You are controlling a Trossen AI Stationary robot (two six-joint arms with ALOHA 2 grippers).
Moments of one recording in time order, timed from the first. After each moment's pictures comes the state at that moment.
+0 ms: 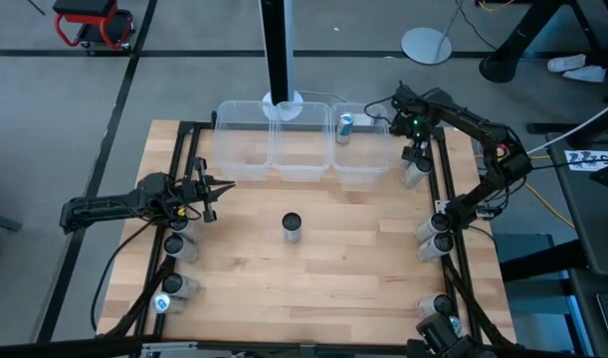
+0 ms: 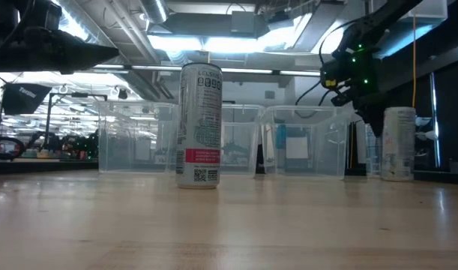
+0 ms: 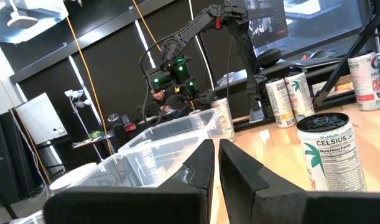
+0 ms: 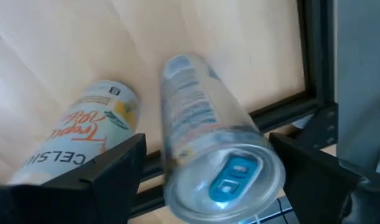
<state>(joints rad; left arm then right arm) 0.14 0.02 0.01 0.16 -0.09 0.38 -0.99 1.58 1.23 -1.22 0.18 -0.61</state>
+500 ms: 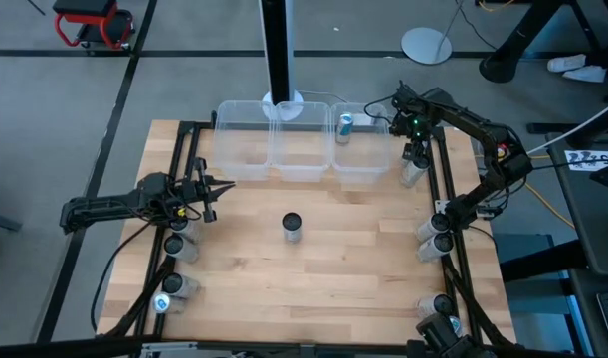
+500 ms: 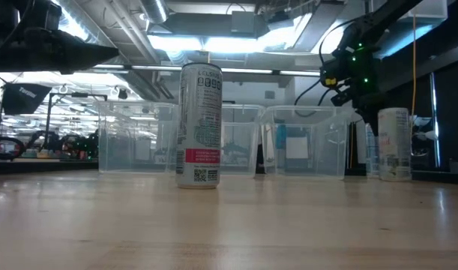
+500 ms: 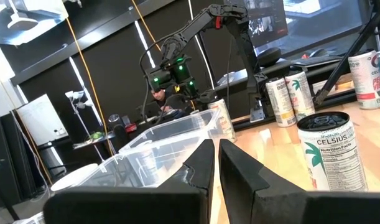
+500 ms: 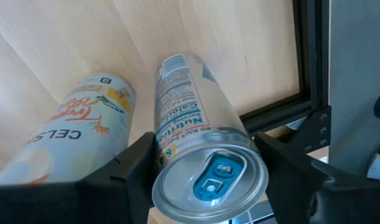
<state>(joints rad) 0.14 0.02 0.01 0.16 -0.09 0.39 -0.99 1.57 1.23 -1.22 0.19 -0.64</state>
